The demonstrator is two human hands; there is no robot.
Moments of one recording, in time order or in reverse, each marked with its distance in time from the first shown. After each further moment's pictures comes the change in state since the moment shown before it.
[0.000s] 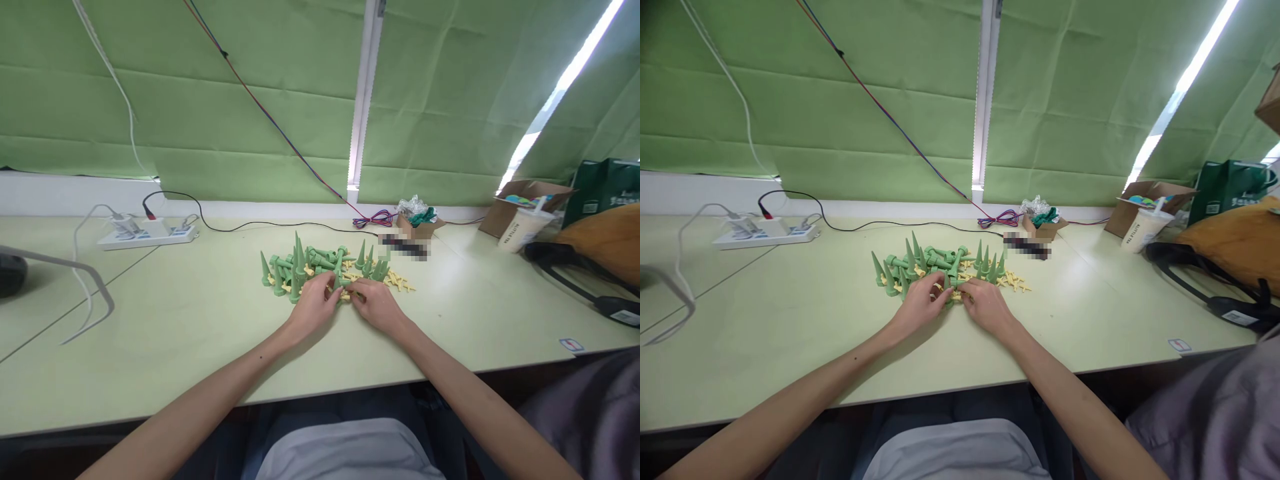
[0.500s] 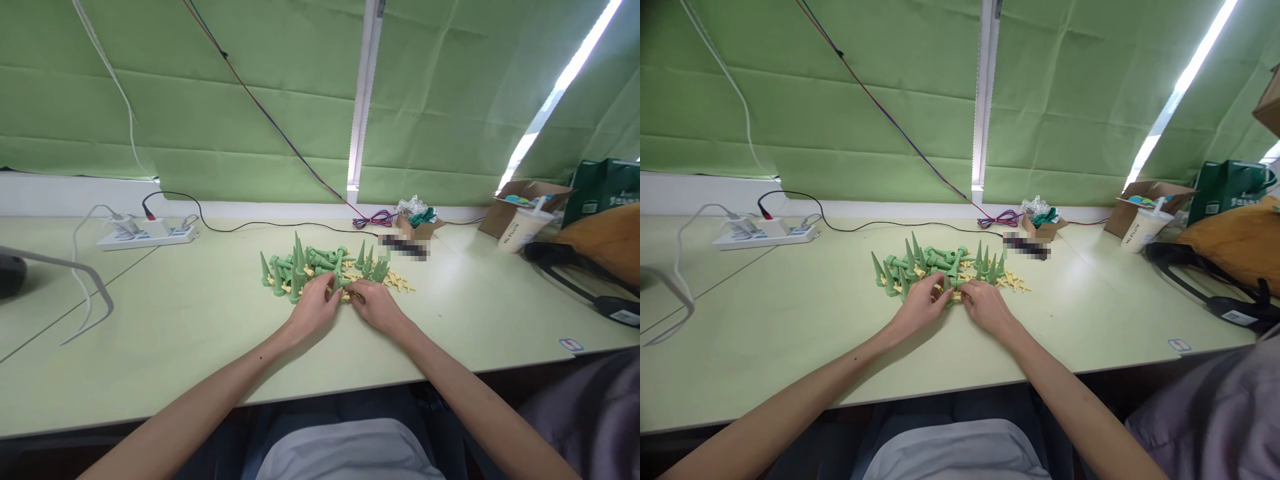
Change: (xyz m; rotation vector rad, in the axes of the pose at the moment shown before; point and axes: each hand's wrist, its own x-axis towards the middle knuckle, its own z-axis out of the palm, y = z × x) left_hand 0.000 0.002 -0.001 0.010 -0.036 -0.014; right_hand -0.001 0.001 0.001 -0.032 -0.046 0.021
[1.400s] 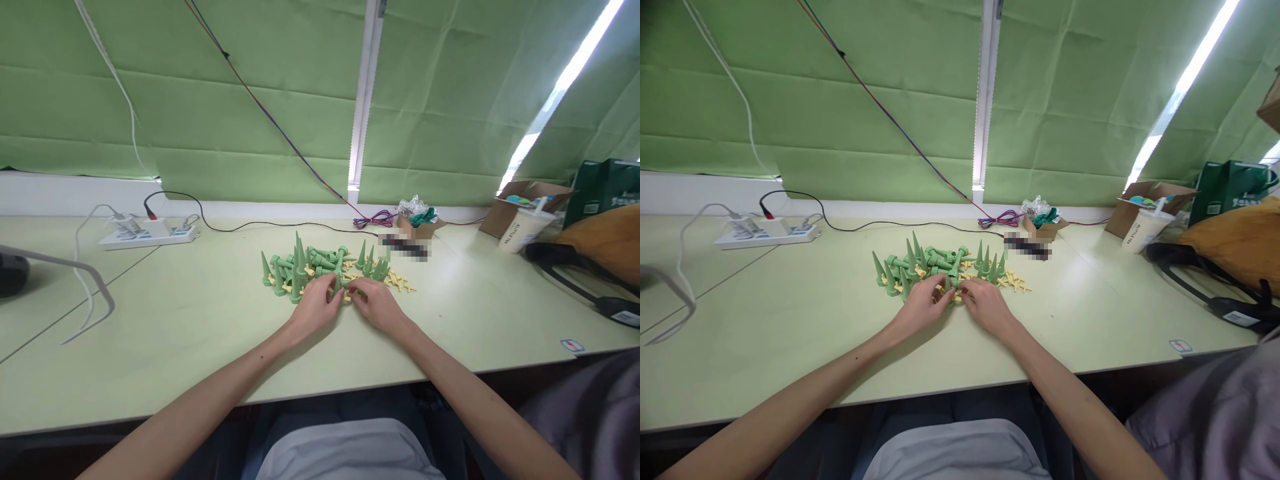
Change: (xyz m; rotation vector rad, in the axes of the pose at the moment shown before) left_hand -0.001 0.002 -0.001 0.014 -0.018 0.000; right_hand 0.000 -0.003 -0.002 0.123 0.062 -0.003
